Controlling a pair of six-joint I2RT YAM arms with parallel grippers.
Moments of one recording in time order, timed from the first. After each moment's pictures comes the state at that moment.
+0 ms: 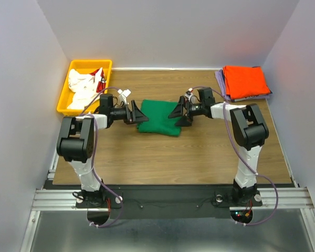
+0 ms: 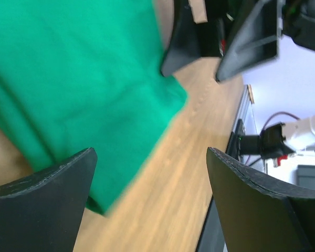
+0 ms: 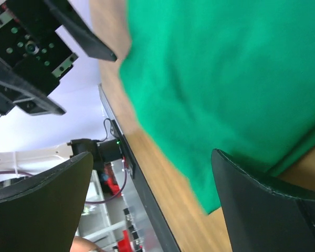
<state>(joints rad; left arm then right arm) -0.11 1.83 0.91 0.27 1.05 -0.45 0.29 2.06 1.23 0.03 -1.00 0.72</state>
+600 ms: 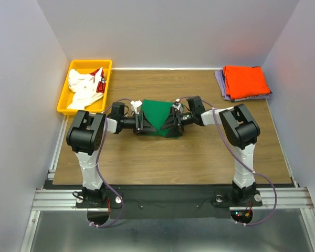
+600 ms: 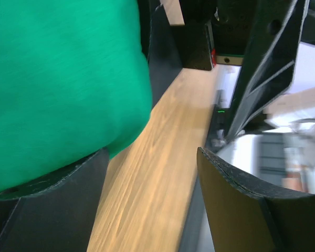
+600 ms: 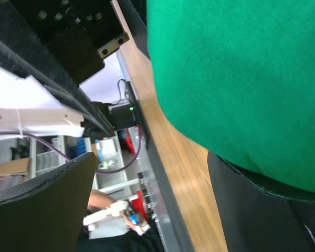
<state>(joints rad) -0.22 1.94 0.85 0.37 1.11 -0.54 0.41 2.11 1.17 0.12 -1.08 0.76</state>
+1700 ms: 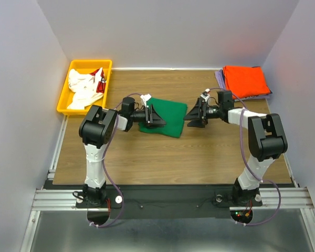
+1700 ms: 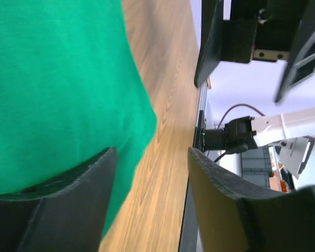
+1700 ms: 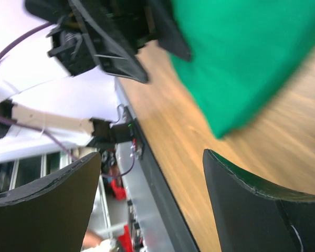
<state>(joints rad) -0.32 2.14 1.00 0.71 1.10 -0.85 0.15 1.81 1.02 0.02 -1.15 0.65</state>
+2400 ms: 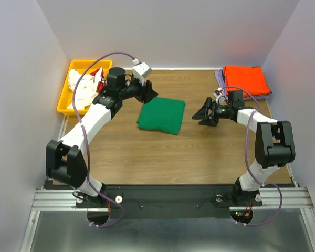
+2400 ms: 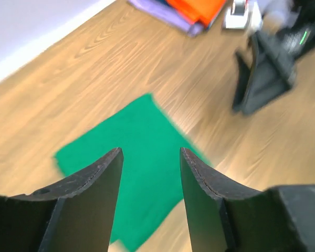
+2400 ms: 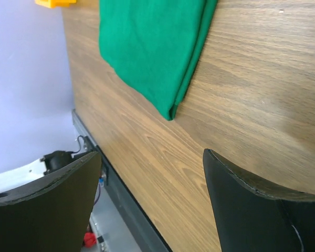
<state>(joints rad) -0.35 1.52 1.27 -0.06 0.60 0.06 0.03 1.71 1.00 -0.17 -0.93 0.48</state>
